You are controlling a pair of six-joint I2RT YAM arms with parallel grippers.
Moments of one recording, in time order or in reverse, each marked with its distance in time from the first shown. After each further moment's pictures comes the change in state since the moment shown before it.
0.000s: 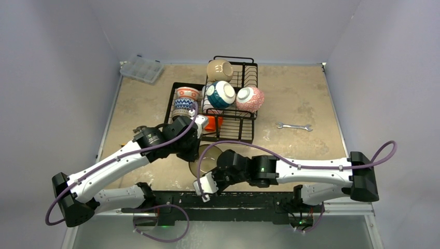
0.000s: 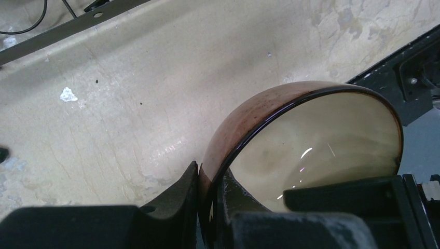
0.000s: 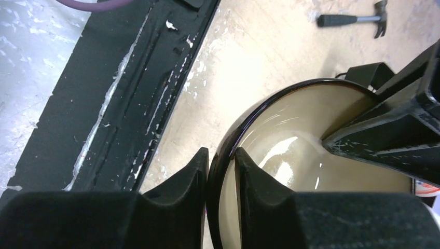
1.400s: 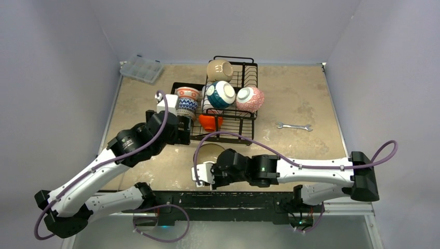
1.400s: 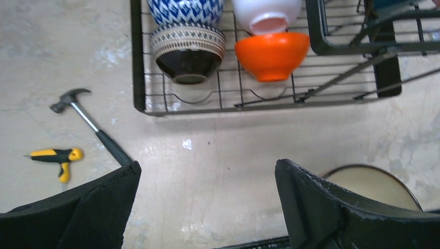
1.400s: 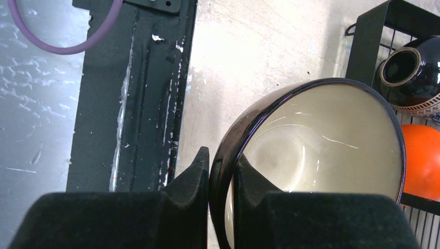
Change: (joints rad) left arm 0.040 -0.150 0.078 -0.008 -0.506 -0.043; right arm 0.011 0.014 0.022 0.002 0.108 0.295
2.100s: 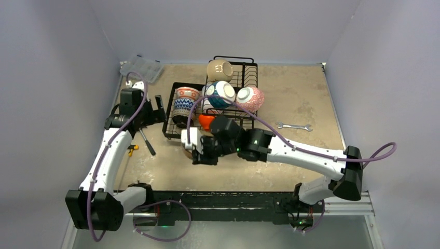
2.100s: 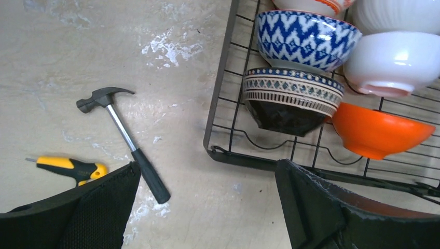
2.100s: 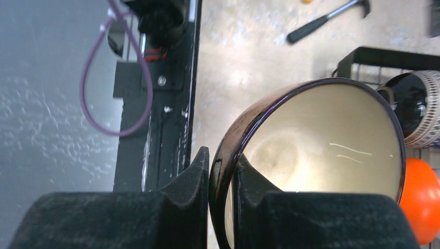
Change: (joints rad) left arm 0.786 0.186 -0.113 0.277 0.501 0.248; right arm -0.174 0.142 0.317 -0.105 -0.258 0.156
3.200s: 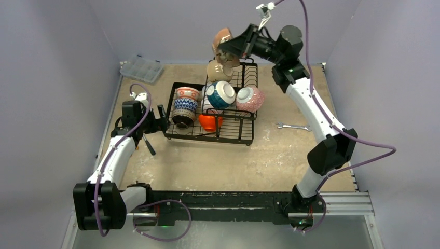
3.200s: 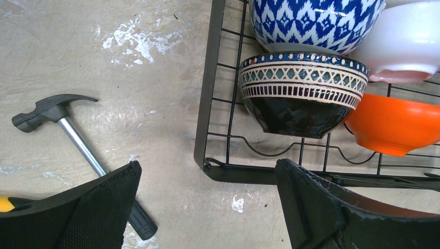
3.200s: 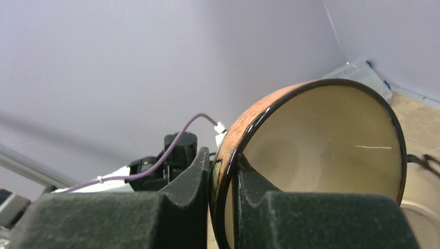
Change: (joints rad) left arm 0.119 0.007 -0.299 0.341 0.216 0.040; right arm -0.801 0.282 0.534 0.532 -0.443 0.990
